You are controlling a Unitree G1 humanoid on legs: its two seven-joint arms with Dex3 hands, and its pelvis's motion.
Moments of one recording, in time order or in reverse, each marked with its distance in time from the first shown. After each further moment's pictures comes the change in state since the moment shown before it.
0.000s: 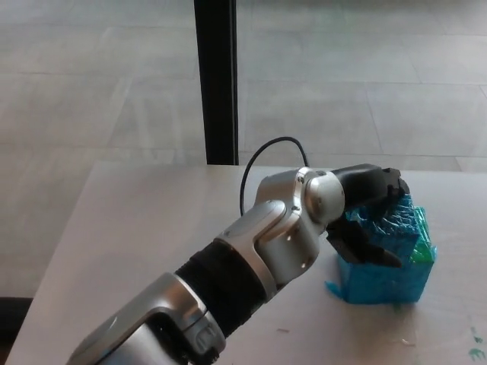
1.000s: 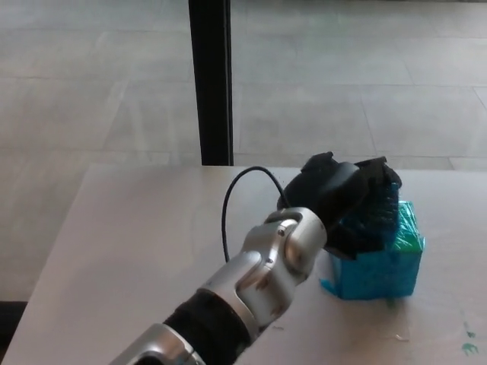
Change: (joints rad) left_arm 0.143 0.011 0.105 0.059 0.105 -0.291 0.482; right_arm -0.008 0.001 0.004 0.014 -0.005 0.012 0.000
